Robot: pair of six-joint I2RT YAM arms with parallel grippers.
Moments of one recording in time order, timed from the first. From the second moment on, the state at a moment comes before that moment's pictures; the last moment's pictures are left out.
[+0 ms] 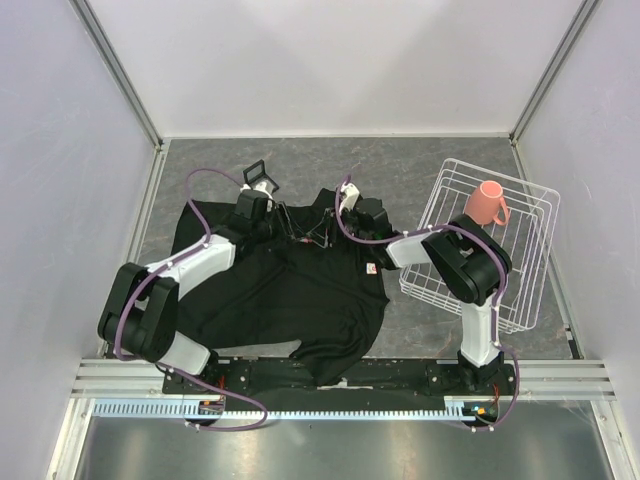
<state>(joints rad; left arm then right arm) -0.42 1.50 0.84 -0.07 0.18 -0.71 0.61 2.00 0.96 0.73 -0.39 0.49</state>
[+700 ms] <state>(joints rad) -0.40 1.77 0.95 -0.02 0.22 -0.73 0.60 1.96 0.89 0.68 -0.25 0.58</state>
